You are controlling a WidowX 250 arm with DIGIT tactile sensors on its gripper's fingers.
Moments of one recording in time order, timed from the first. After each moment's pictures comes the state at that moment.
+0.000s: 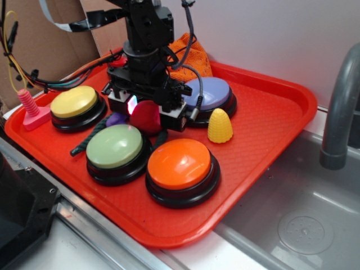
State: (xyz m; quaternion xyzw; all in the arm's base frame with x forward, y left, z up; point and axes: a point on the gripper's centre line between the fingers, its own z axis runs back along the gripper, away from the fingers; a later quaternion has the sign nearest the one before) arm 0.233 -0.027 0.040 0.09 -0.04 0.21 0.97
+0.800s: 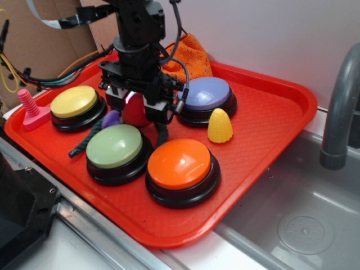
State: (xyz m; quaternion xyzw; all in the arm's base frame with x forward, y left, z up) arm 0.223 -0.023 0.060 0.10 -0.04 0.18 0.98
